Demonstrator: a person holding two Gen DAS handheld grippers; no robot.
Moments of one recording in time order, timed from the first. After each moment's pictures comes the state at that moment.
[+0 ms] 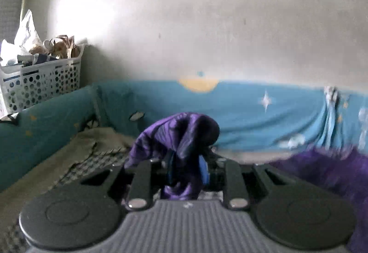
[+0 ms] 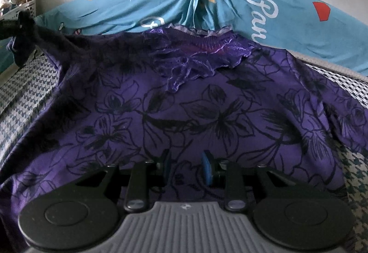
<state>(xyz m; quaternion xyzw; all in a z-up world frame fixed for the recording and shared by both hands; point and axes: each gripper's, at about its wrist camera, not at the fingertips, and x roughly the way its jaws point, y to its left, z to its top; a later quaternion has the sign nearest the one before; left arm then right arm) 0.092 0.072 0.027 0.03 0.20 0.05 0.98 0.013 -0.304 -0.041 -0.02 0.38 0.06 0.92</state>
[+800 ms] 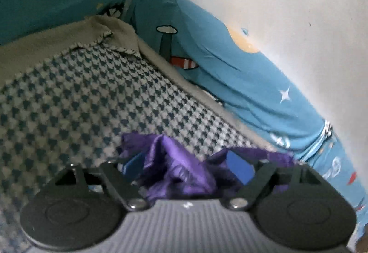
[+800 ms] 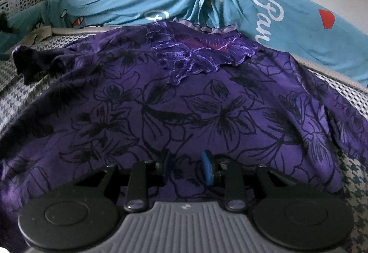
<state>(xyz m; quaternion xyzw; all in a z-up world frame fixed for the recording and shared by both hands) 0.109 0.182 0.002 -0.29 0.33 -0.01 0.90 0.011 -0.295 -0.049 -0.06 0.38 0.06 0.92</state>
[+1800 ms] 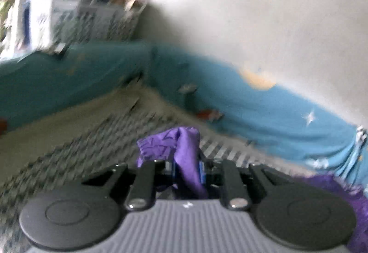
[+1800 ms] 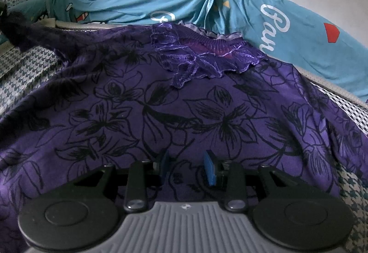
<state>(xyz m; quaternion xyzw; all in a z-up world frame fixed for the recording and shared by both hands) 0.076 0.155 0.019 -0.16 0.25 0.13 0.95 0.012 -0.289 -0.052 -0.09 0.36 0.06 0.93</state>
